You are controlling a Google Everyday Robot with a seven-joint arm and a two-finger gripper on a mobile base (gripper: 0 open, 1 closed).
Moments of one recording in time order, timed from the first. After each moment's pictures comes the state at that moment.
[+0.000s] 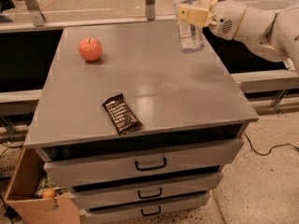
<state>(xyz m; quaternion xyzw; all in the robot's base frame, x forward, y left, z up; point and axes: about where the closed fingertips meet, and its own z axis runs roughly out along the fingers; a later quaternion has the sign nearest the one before) 0.704 -0.110 1.025 -0.35 0.56 0.37 0.65</state>
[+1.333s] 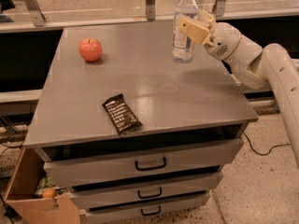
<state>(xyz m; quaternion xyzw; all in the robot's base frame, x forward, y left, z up) 0.678 -0.109 1.006 -0.32 0.44 0.45 0.71</state>
